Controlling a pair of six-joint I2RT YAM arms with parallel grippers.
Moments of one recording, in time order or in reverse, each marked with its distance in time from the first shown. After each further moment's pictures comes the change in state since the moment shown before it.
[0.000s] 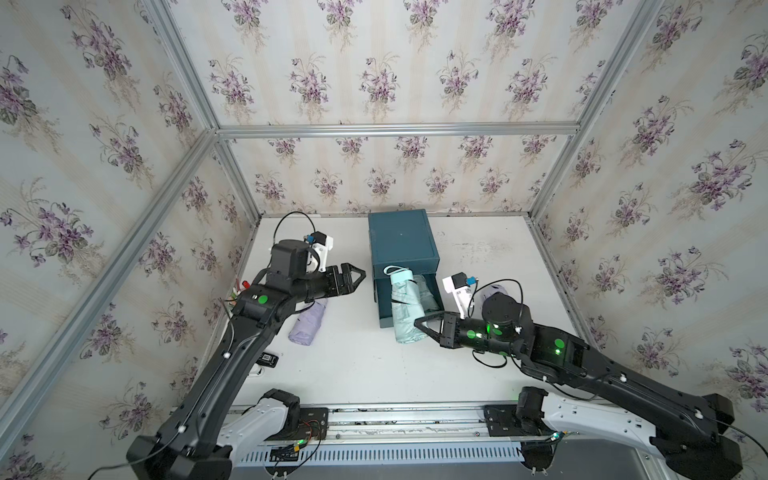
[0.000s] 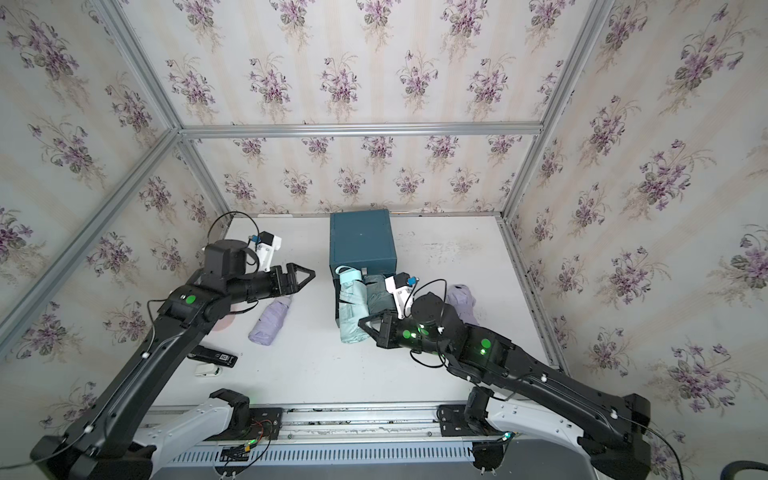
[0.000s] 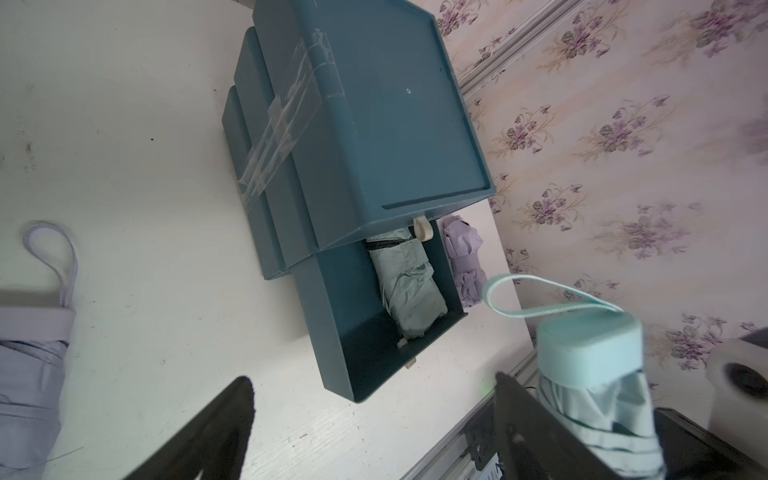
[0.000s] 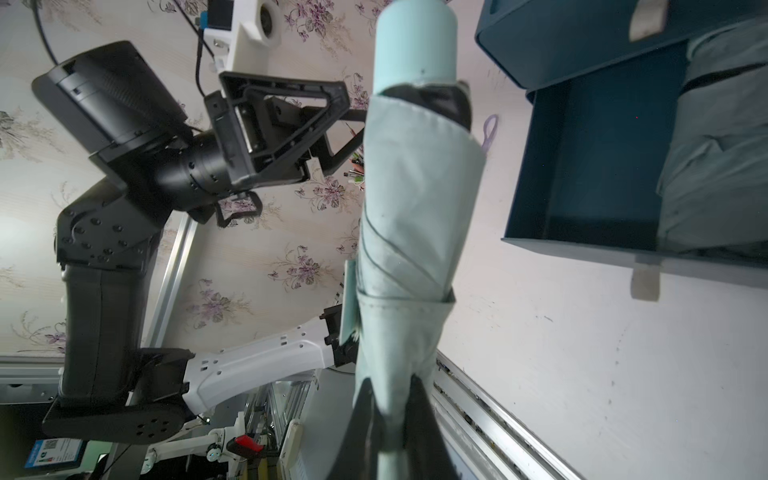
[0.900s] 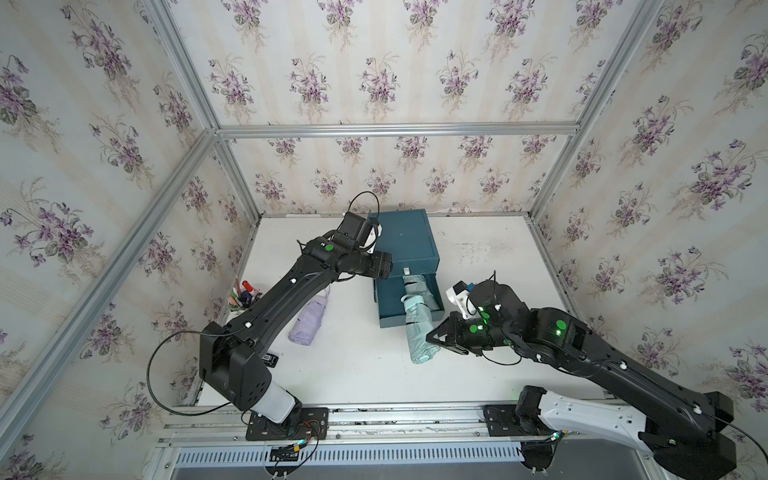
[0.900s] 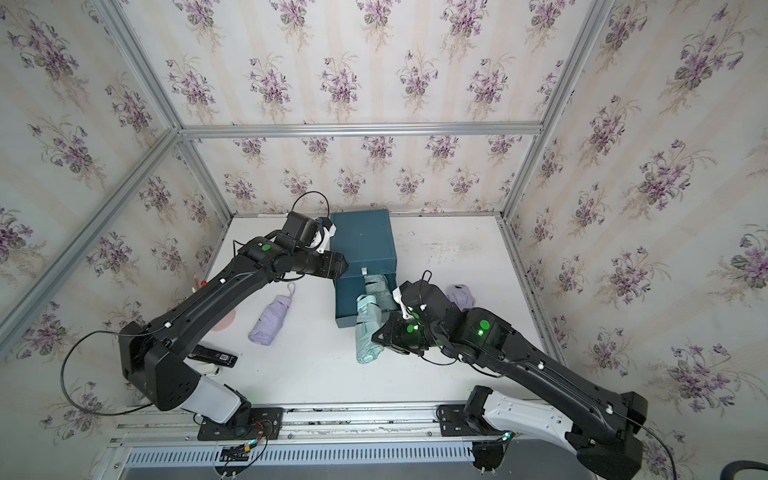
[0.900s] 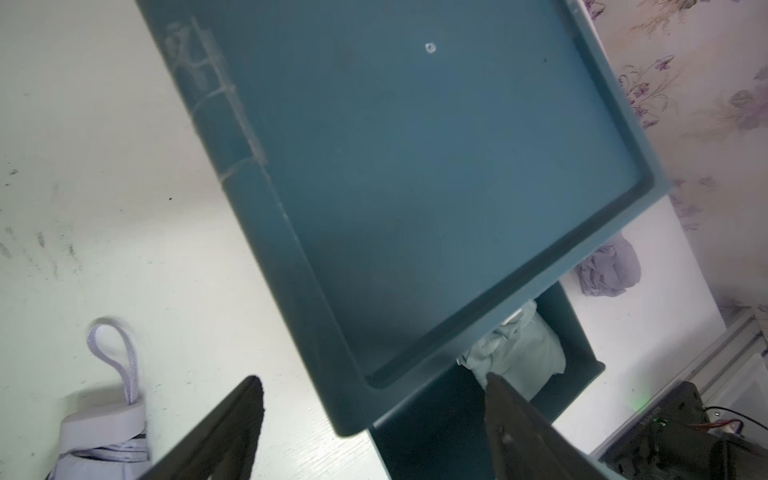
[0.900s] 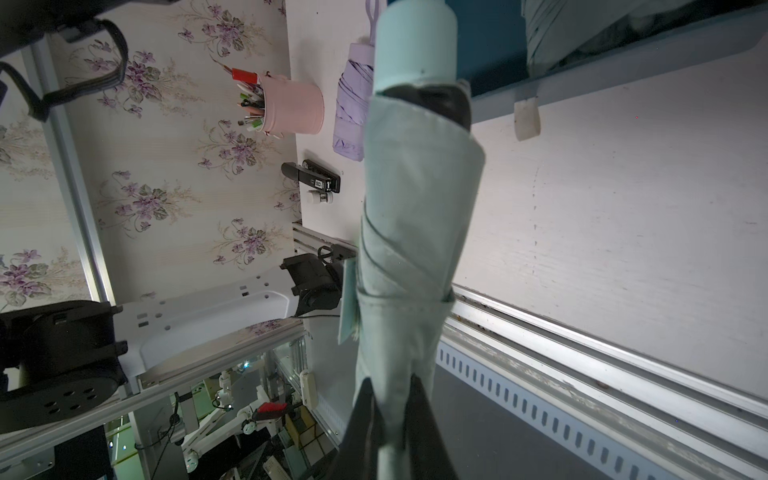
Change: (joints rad) left arm -0.230 0.426 0.322 -0.109 -0.338 0.193; right arm -0.111 0.161 0.190 -0.412 -0.198 0.156
